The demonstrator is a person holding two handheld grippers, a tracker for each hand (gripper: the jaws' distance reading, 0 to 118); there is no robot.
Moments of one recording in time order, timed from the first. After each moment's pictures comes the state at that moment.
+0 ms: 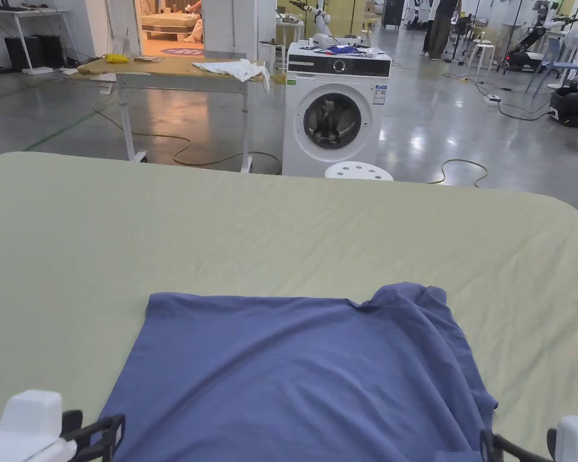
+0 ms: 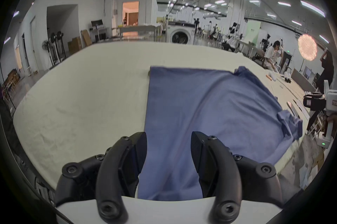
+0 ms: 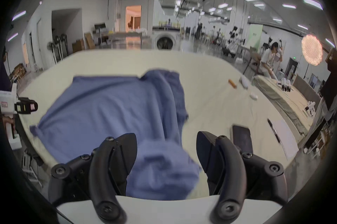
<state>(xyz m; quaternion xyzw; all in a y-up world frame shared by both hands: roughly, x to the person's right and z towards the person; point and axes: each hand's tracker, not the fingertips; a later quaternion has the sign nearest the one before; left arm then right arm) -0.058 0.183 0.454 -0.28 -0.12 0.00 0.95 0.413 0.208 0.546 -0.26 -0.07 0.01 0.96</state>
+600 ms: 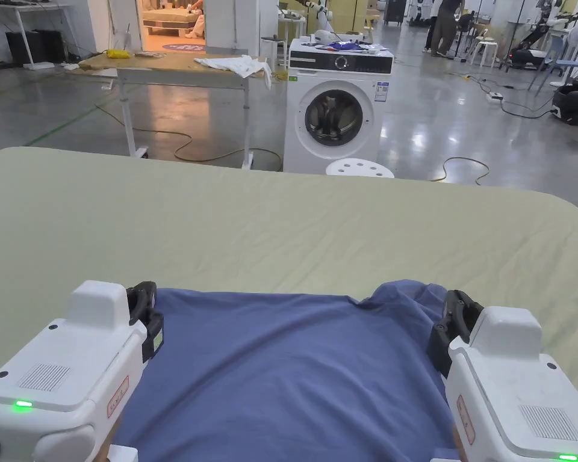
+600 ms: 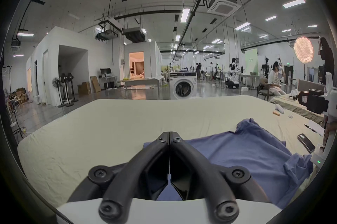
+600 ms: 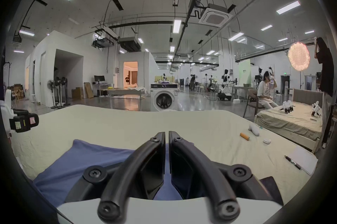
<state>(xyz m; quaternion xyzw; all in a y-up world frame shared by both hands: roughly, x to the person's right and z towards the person) -0.008 0.228 0.412 -0.08 -0.08 -0.03 0.99 0.356 0.228 0.477 -0.03 -0.08 0.01 1.00</state>
